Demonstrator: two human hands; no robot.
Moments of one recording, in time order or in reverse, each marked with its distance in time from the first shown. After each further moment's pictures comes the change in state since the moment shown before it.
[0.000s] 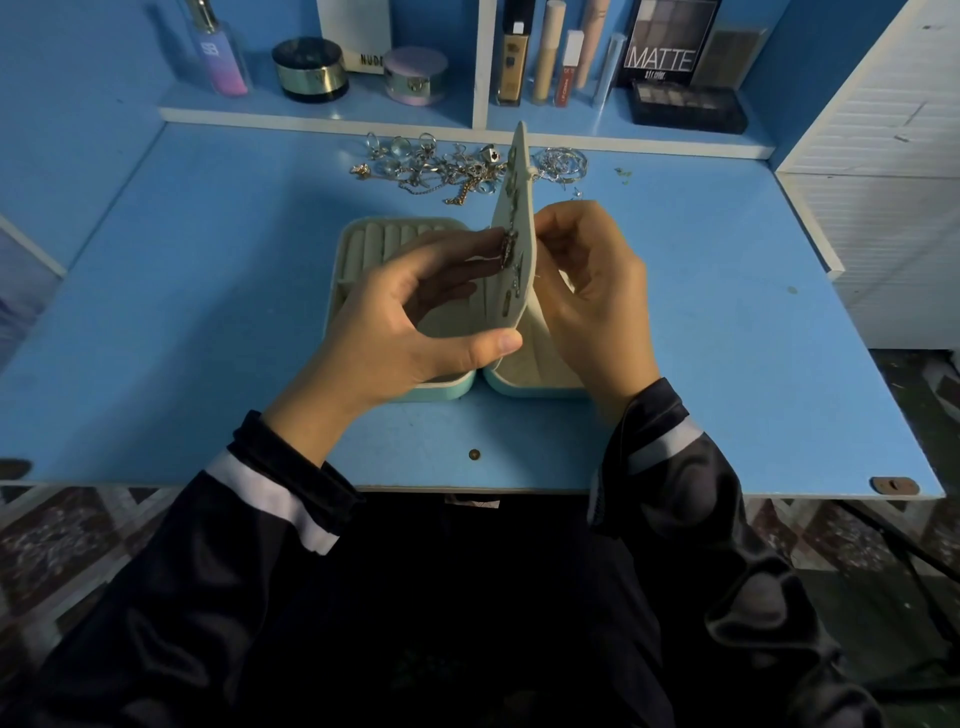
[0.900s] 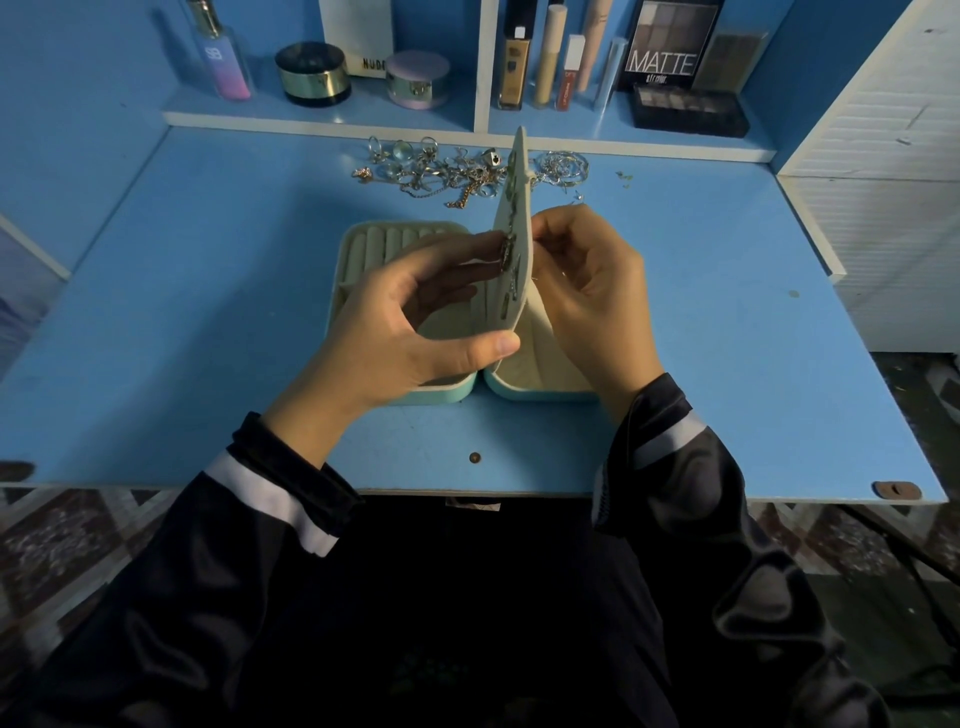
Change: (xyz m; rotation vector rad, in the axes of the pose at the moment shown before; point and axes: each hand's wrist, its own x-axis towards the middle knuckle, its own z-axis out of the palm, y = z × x) left_hand 0.000 0.002 0.000 -0.037 0.003 -0.018; right_hand 0.005 0.003 -0.002 0.063 -0.061 0.058
